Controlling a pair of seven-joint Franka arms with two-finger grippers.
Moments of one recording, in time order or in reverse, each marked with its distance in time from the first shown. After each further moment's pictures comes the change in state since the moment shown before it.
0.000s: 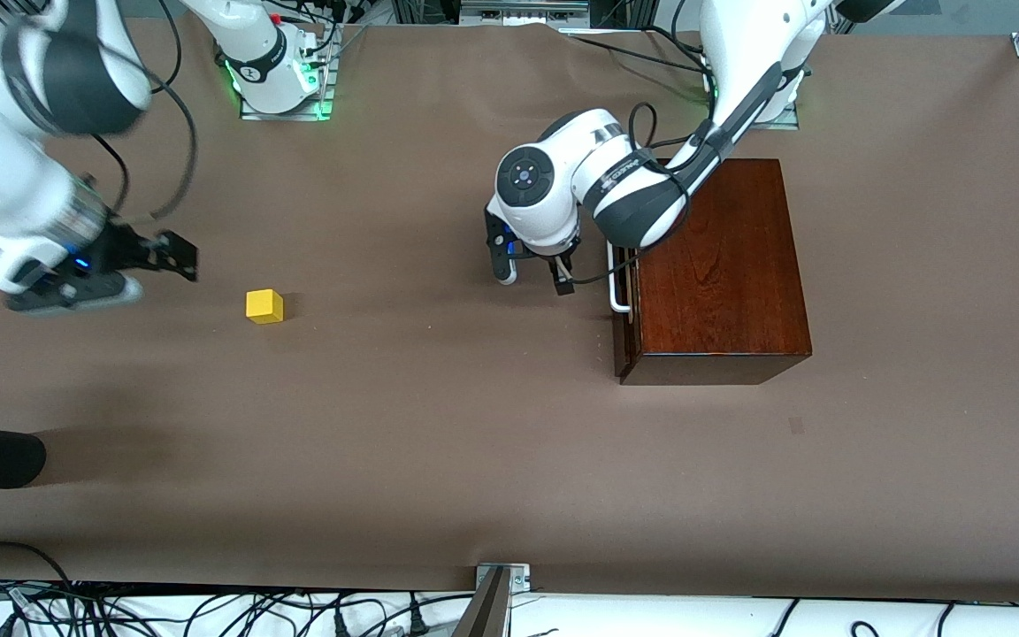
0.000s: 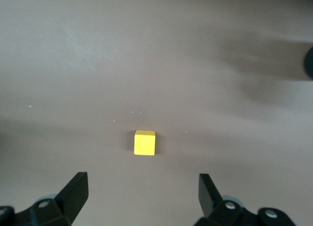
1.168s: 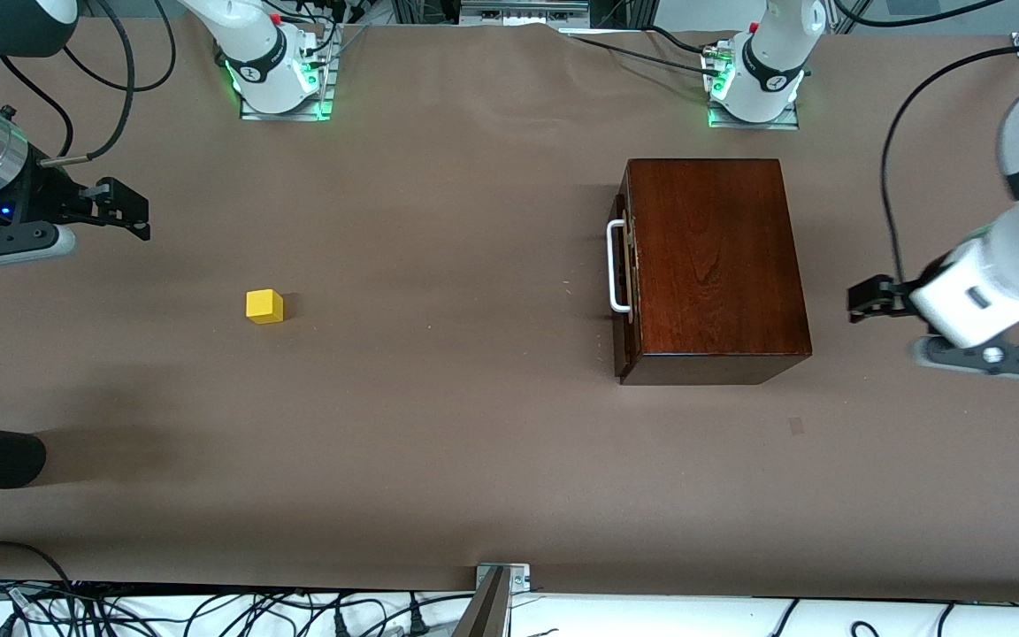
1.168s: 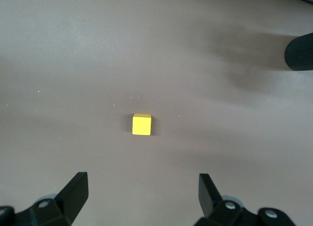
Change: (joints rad) left arm 0.496 -0.261 0.214 0.237 -0.115 -0.289 -0.400; right arm 0.101 -0.008 -0.116 0.116 0.001 -0.163 -0.022
